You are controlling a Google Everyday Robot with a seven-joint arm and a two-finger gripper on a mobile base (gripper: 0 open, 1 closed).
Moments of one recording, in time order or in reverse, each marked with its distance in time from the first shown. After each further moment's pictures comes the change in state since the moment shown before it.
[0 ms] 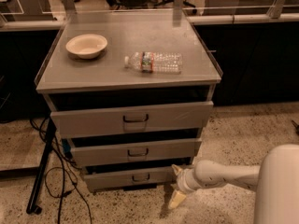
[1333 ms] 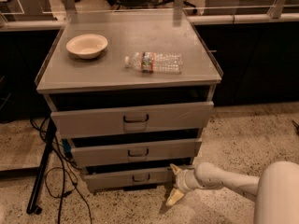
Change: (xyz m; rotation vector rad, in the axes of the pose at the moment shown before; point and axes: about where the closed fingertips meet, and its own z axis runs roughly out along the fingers) arm 0.026 -0.020 0.043 0.030 -0.095 0.000
